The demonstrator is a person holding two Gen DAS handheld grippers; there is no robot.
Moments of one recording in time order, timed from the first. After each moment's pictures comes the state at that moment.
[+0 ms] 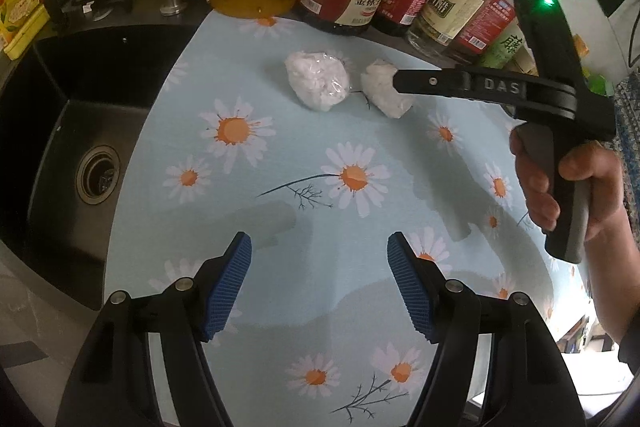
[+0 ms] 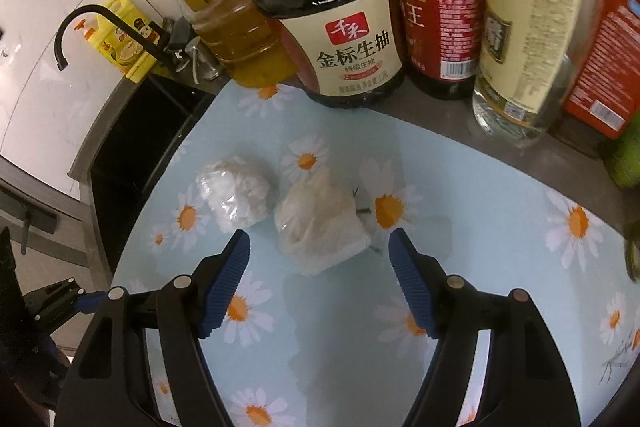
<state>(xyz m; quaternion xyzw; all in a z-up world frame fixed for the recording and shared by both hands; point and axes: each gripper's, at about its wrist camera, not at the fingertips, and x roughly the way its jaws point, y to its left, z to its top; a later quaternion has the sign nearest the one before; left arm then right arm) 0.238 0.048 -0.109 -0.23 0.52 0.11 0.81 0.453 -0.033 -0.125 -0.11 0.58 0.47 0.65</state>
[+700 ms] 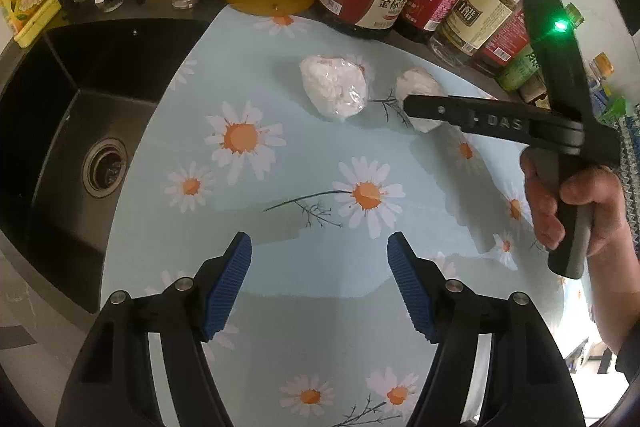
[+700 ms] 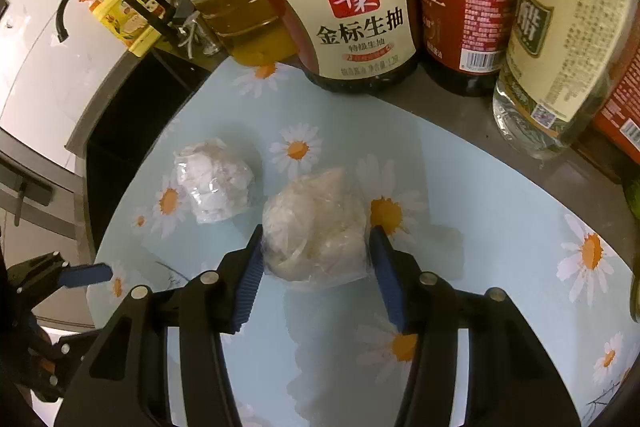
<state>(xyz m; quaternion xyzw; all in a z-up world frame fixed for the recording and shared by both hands) 0.254 0.053 -0.116 -0.24 0.53 0.15 0.80 0.455 -0.032 -0.141 -0.14 0.58 0.50 0.63</state>
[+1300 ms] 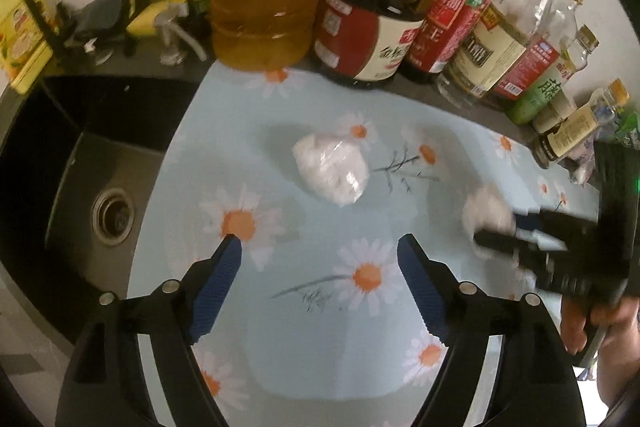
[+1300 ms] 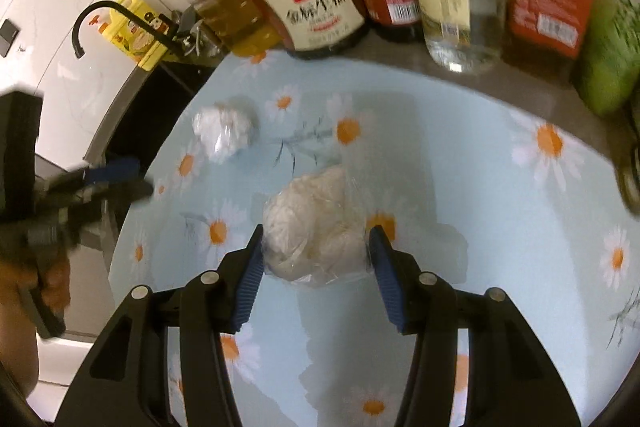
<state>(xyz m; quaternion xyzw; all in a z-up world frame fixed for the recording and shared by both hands) 0.307 0.075 -0.102 -0.21 0.51 0.16 0.82 0.441 -0.108 -0.130 -0.09 0.60 0.49 0.63</state>
